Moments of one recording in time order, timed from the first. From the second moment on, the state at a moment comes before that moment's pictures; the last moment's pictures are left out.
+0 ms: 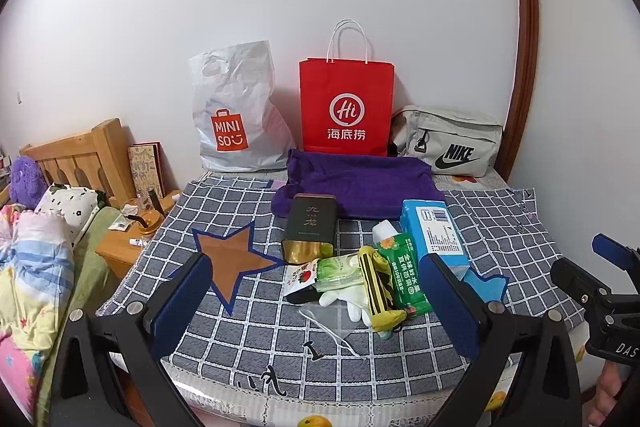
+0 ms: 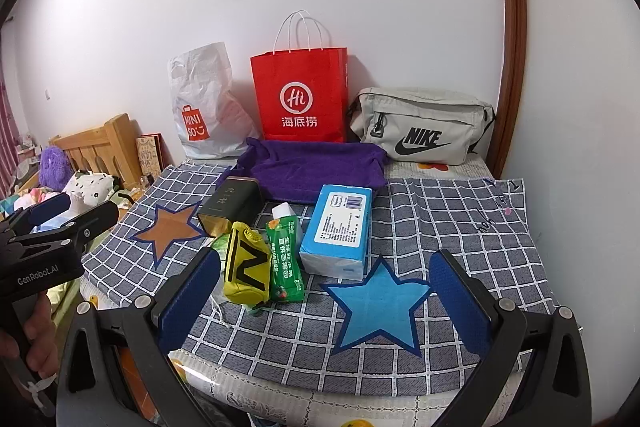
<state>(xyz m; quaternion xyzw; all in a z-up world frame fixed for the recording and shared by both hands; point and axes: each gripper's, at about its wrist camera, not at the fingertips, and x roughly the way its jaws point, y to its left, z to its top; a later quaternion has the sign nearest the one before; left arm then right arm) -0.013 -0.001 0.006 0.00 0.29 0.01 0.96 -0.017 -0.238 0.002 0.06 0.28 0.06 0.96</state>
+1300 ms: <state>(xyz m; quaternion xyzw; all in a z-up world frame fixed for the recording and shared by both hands) 0.029 0.028 -0.028 -0.02 0.35 0.04 0.94 0.013 -0.230 -0.033 0.03 0.31 0.07 0.95</state>
